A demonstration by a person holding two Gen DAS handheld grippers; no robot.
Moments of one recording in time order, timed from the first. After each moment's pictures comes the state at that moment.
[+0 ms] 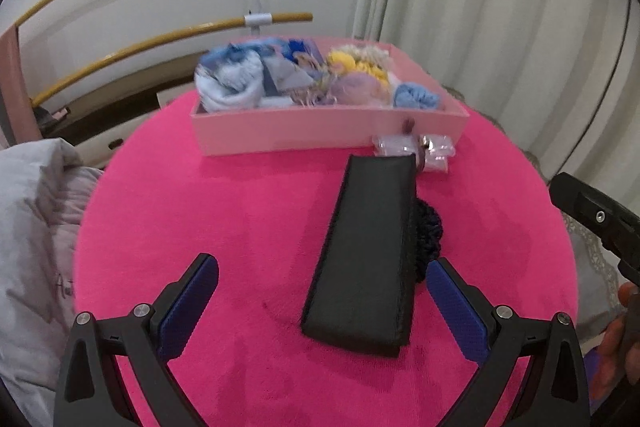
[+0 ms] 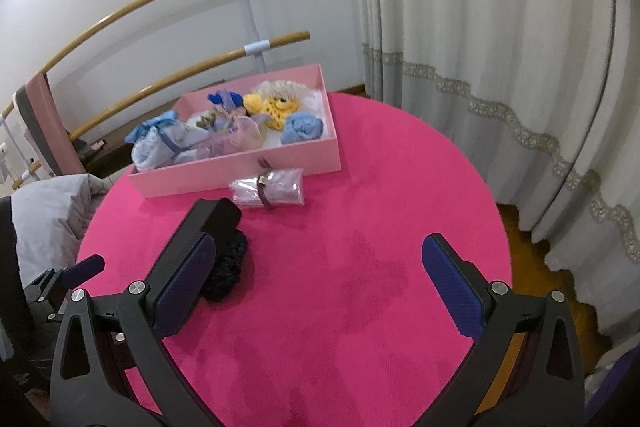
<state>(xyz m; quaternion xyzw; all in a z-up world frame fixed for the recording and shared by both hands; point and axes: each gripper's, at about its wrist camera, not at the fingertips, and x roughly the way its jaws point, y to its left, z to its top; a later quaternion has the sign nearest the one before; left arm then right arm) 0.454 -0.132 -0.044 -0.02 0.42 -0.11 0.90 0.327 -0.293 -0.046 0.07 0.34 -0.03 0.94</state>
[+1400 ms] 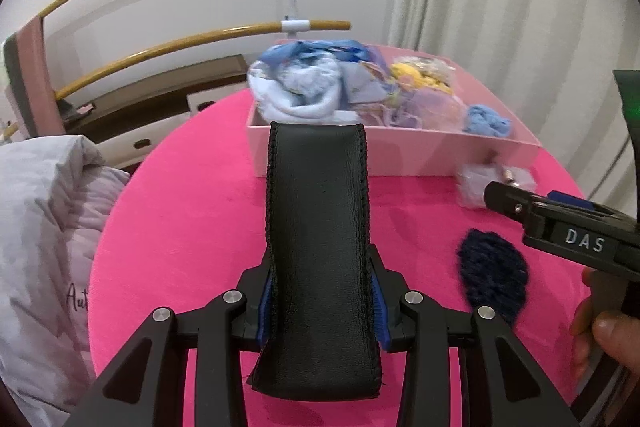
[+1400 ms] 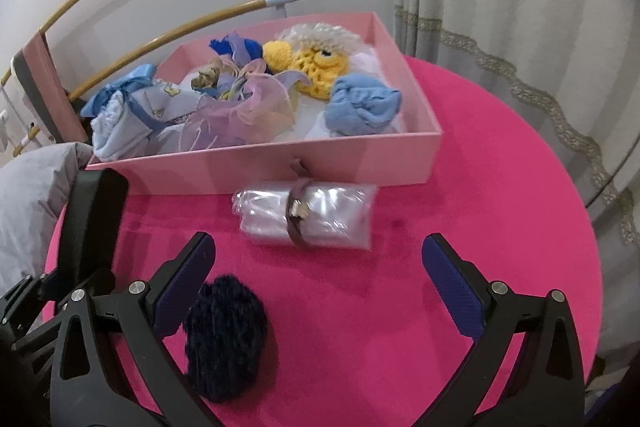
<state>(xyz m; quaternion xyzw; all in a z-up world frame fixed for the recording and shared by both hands) 0.493 -0.100 -0.065 -0.03 0.40 -0.05 0.92 0.444 -0.255 -0.100 0.04 0.41 0.01 0.91</state>
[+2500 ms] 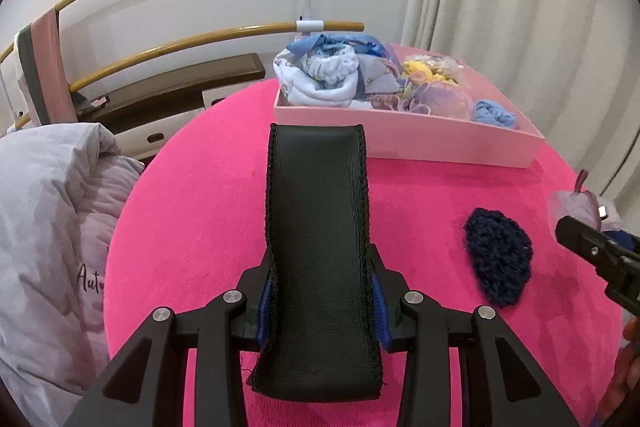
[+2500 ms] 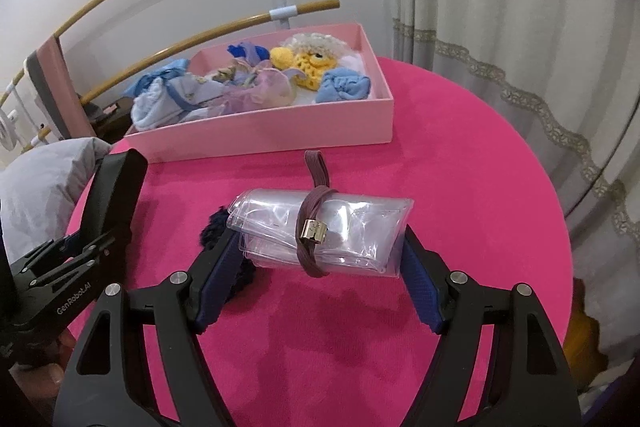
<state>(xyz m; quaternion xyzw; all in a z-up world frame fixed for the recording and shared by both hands) 0.463 -0.094 -0.062 -0.03 0.39 -0.03 0.92 0.367 -0.265 -0.081 0.04 0.38 0.02 0.92</state>
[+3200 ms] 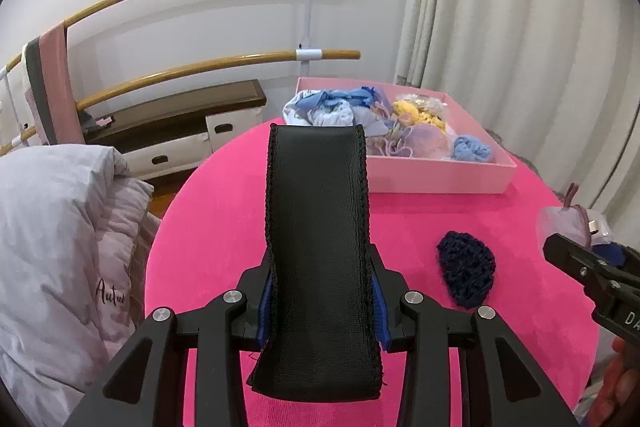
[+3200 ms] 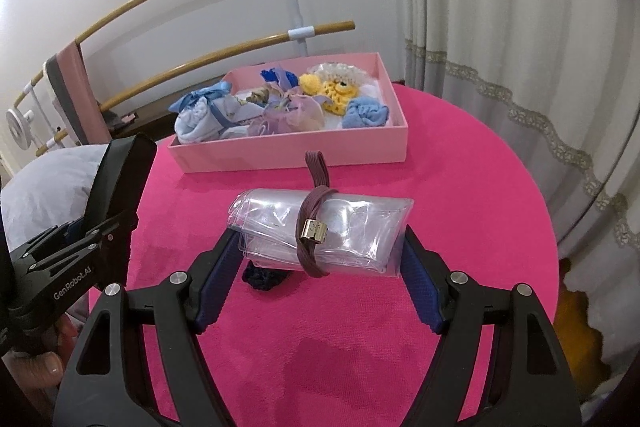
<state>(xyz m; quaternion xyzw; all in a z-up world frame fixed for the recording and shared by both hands) 0.413 -0.083 -0.010 -0.03 0.35 -0.04 0.93 0.331 -0.252 -0.051 0.04 0.35 0.04 0.94</state>
